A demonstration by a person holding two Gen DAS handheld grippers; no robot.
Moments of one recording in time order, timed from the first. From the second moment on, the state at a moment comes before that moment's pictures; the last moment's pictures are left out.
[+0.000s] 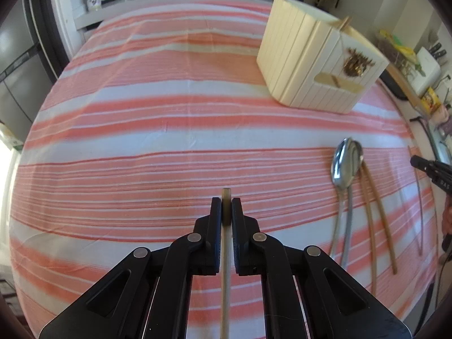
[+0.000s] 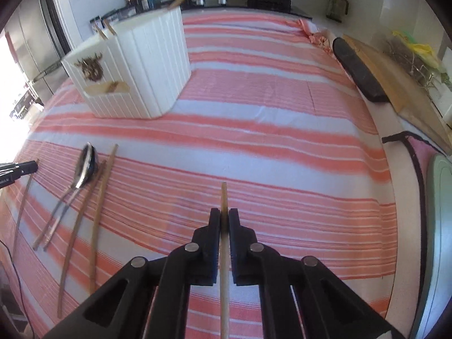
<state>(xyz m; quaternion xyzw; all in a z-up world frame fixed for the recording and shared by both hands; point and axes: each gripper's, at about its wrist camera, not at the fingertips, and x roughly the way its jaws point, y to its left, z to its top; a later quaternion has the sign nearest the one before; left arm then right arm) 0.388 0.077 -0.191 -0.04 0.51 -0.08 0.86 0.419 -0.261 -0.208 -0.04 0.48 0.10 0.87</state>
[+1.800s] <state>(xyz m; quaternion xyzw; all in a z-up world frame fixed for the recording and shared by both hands) 0.532 0.030 -0.055 -0.17 0.33 -0.07 0.92 0.571 -0.201 -0.088 0.18 0.38 0.20 0.89</state>
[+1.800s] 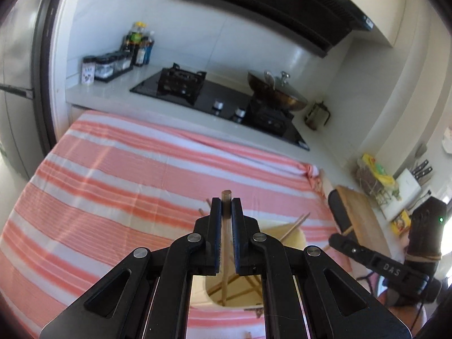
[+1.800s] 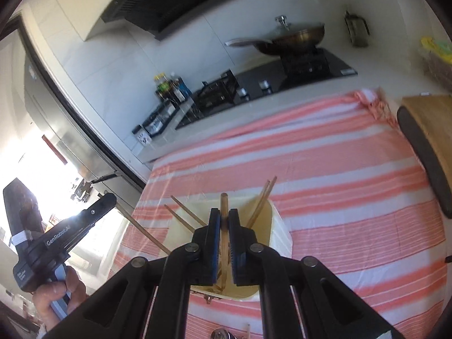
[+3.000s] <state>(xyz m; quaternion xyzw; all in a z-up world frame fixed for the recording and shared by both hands) 0.321 0.066 -0.218 -0.06 0.43 -0.01 0.90 0.293 -0.273 -0.255 -0.03 0.42 0.04 0.91</state>
